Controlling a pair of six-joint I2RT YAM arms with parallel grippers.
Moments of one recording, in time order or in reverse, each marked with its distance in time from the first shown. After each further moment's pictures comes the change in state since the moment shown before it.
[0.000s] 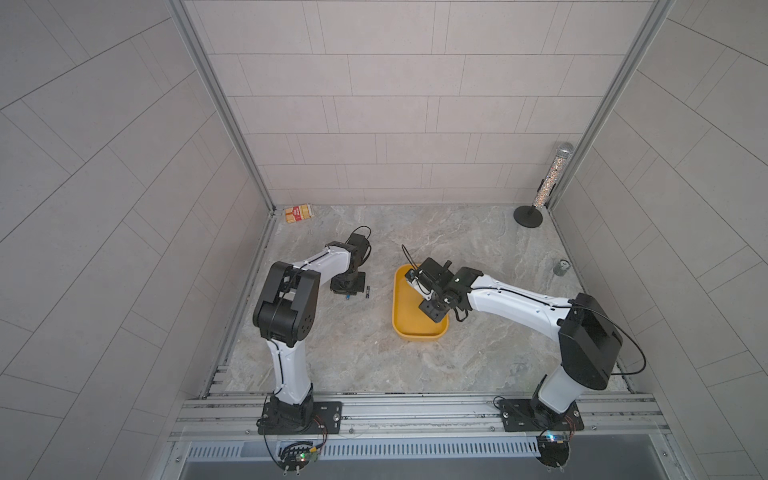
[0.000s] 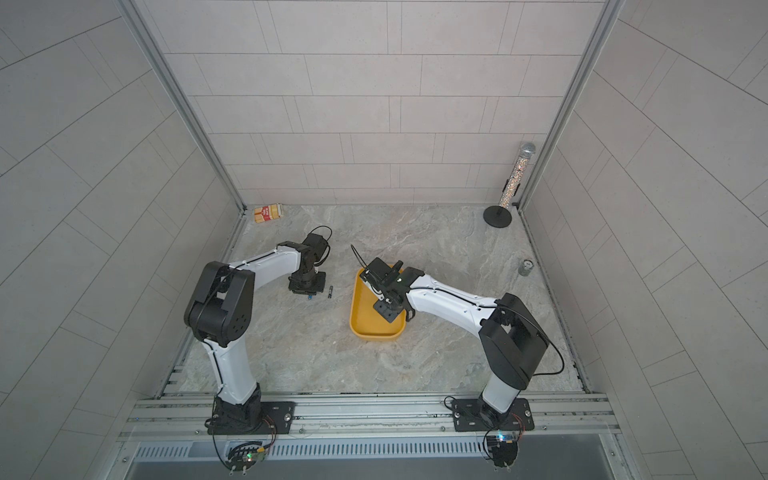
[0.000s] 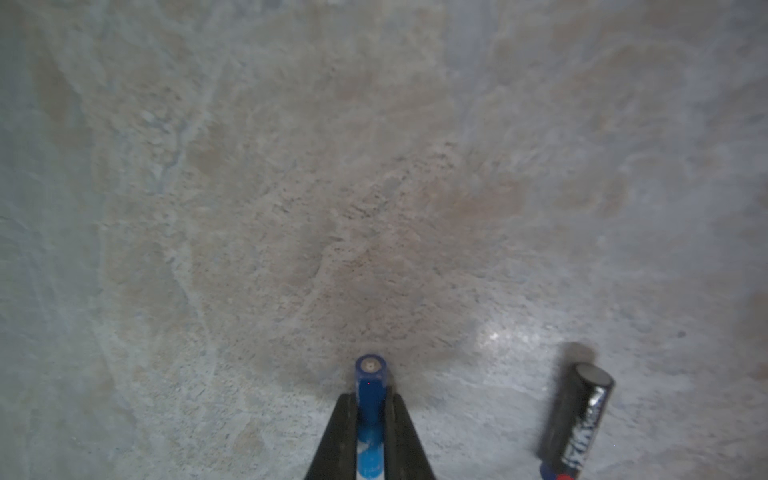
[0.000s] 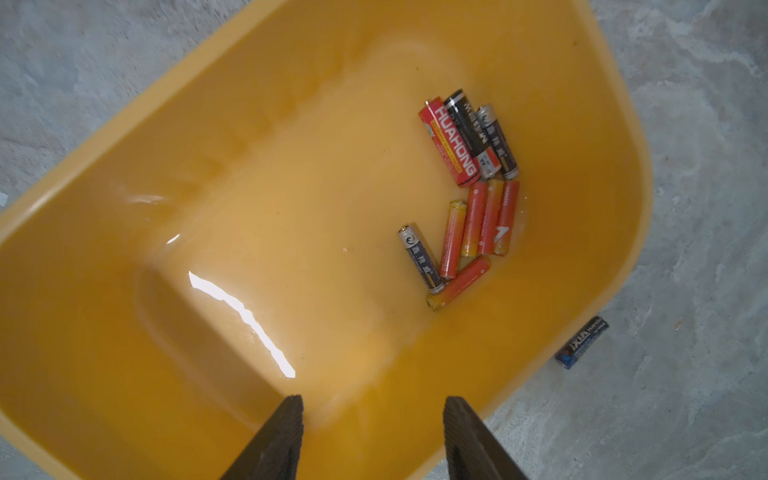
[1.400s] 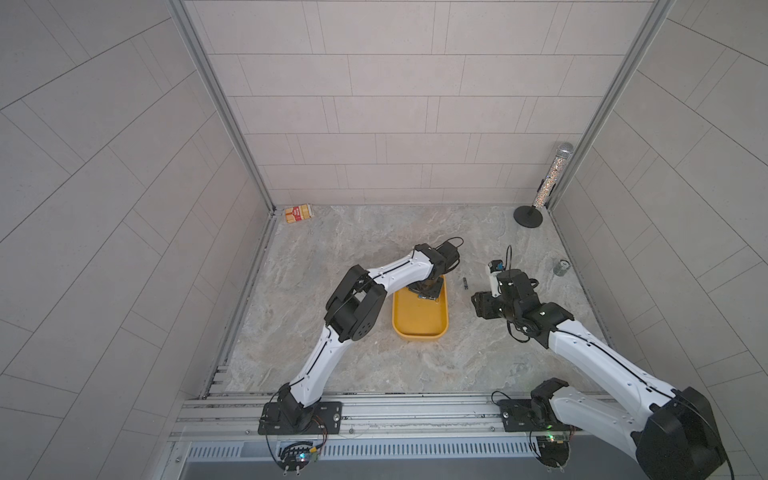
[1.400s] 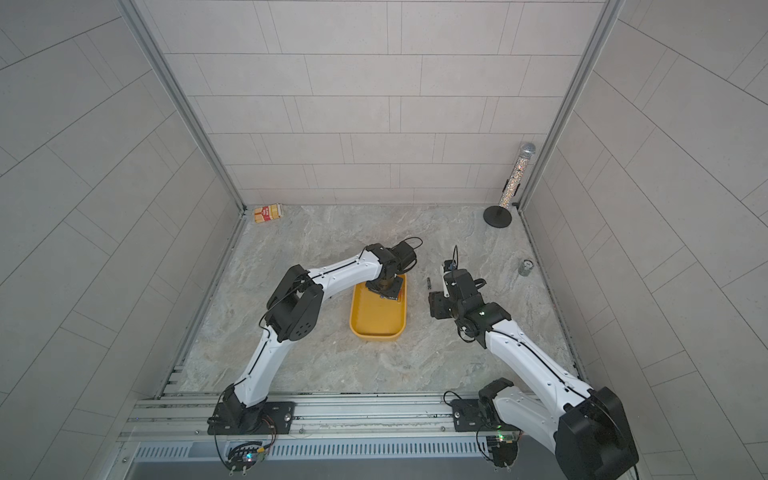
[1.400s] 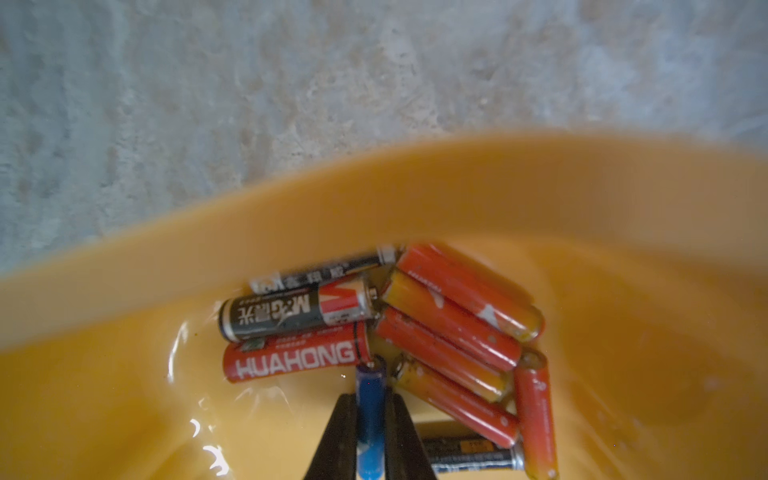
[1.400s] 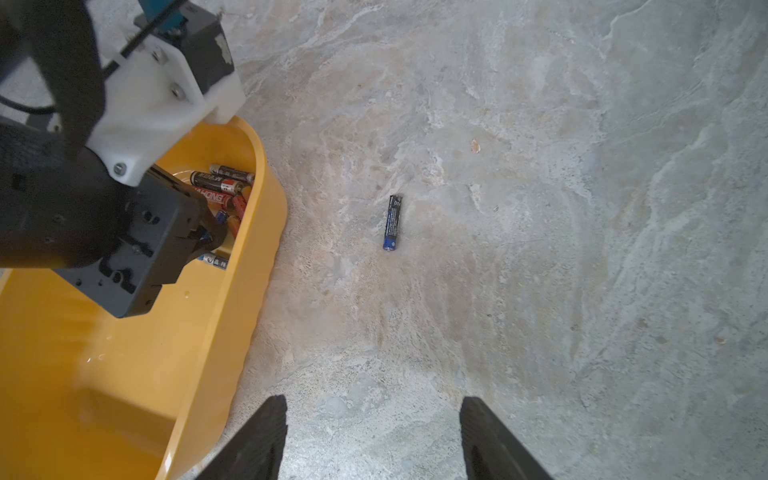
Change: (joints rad) left arm -0.488 0.393 0.640 -0.206 -0.042 -0.164; right arm -0.406 -0.640 -0.584 0.338 -0.106 0.327
